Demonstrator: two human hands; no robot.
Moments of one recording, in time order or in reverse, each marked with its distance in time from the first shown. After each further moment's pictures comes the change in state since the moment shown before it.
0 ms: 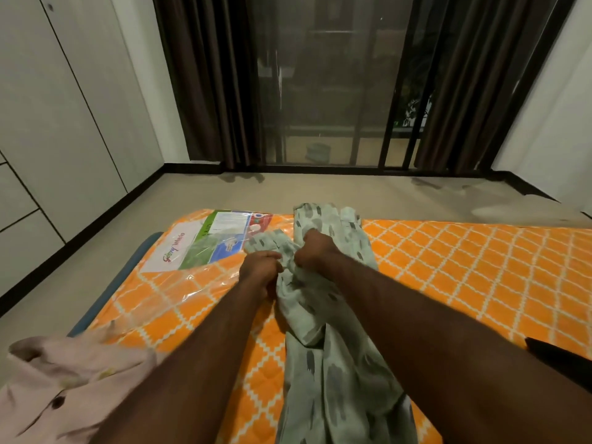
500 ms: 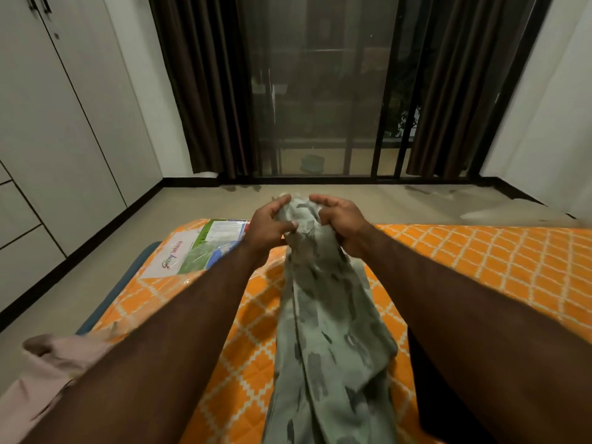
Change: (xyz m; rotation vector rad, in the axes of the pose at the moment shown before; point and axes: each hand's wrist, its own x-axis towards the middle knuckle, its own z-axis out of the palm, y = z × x) left_hand -0.043 0.084 0.006 -0.189 -0.292 0.467; right_hand -0.036 0.019 -0.091 0.960 0.012 -0.148
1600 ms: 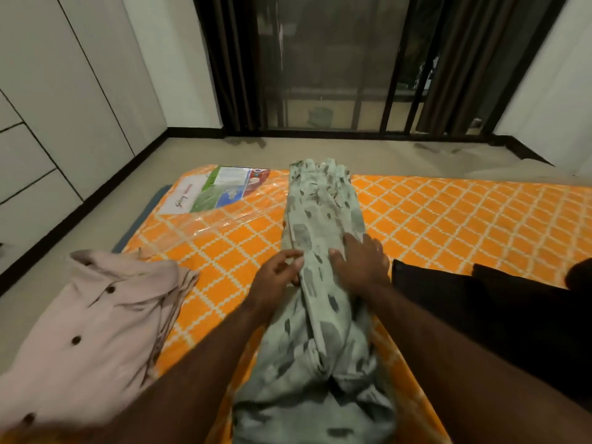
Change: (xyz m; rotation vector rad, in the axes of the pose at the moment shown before) left_hand -0.200 -0.096 0.020 0.095 0.005 -0.115; right_hand -0.147 0.133 -0.024 -1.176 0.188 0.090
